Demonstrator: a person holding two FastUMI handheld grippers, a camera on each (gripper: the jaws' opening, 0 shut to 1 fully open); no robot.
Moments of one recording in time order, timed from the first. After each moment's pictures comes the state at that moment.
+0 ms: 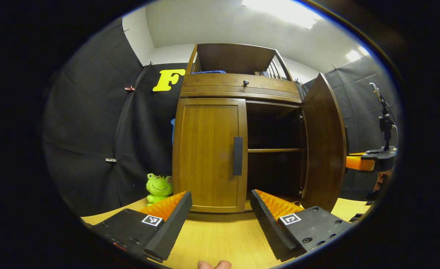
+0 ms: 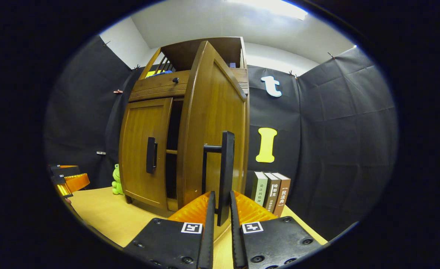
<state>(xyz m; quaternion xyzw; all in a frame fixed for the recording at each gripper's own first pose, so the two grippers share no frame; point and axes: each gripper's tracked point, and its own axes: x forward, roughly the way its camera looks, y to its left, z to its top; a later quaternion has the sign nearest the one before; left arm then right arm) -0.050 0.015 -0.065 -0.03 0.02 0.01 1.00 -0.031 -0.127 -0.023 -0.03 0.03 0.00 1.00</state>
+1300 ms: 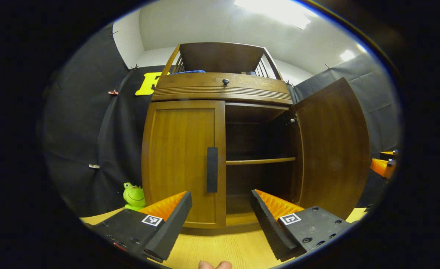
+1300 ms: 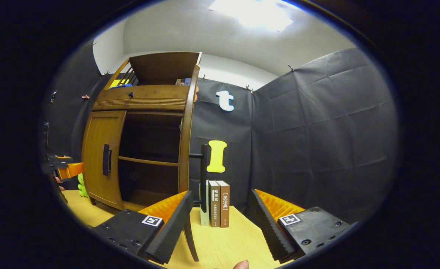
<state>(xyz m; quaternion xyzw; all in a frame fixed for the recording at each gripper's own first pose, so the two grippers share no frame) 0.047 -0.053 -0.034 -0.02 -0.01 -0.02 1.00 -0.094 -0.257 0.002 -0.04 -0.03 -0.15 0.99</state>
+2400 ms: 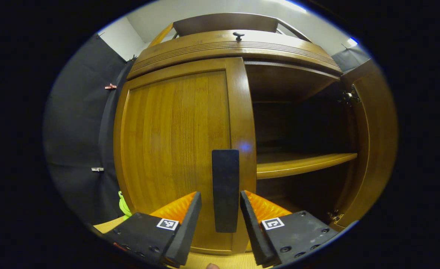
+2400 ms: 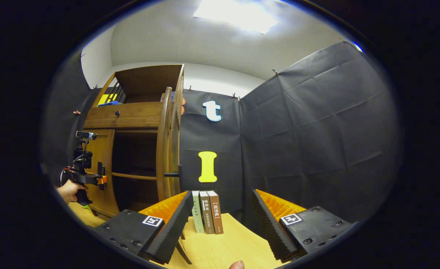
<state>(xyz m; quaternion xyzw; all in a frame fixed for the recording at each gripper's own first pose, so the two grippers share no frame) 0.225 -0.014 -0.059 -0.01 0.07 0.07 1.00 -0.120 -0.294 0.044 -0.01 -0.08 -0.18 0.98</state>
